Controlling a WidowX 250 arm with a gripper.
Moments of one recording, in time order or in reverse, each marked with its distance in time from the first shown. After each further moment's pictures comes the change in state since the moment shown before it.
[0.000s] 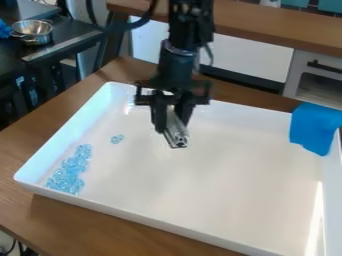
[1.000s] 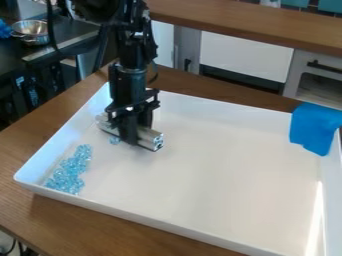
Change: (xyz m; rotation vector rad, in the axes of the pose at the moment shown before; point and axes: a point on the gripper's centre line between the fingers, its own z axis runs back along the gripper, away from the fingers) arm 0.042 0.033 -0.051 -0.049 0.121 0.560
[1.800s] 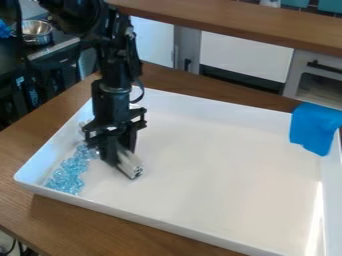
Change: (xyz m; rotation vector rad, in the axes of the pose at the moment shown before) arm -0.008 0.043 -0.012 0.033 0.005 -0.091
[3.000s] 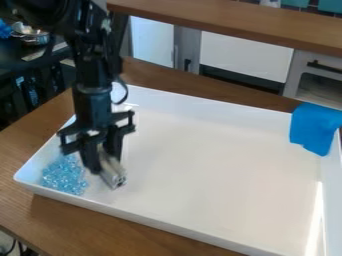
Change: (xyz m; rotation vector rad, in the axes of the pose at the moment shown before) arm -0.006 0.029 0.015 -0.033 0.012 -0.118
